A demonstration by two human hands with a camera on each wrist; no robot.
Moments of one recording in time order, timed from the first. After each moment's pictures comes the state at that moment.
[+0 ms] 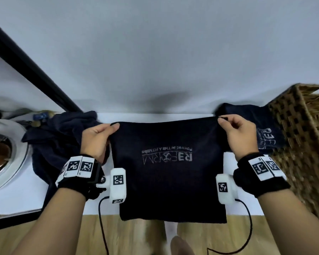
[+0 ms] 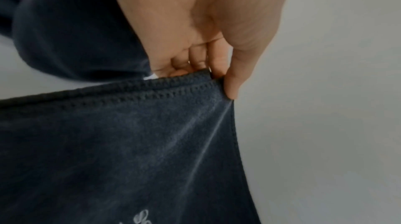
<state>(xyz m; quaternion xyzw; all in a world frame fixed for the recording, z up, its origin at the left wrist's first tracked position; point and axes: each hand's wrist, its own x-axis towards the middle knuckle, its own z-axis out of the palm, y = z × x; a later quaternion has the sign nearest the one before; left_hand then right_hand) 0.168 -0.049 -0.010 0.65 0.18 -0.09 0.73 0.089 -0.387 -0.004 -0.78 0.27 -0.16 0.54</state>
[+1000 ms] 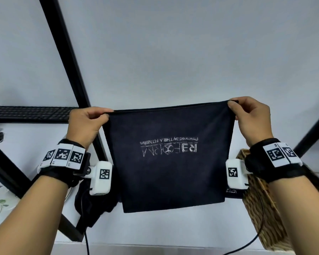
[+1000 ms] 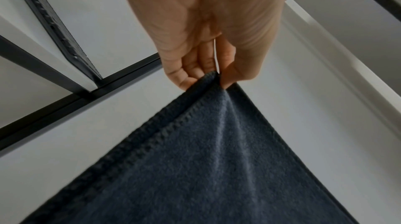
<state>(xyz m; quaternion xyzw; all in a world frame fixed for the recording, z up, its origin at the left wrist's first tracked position) 0.090 0.006 0.306 0.76 -0.14 0.20 0.60 0.010 -0.369 0.319 -0.75 0.06 -0.37 0.54</state>
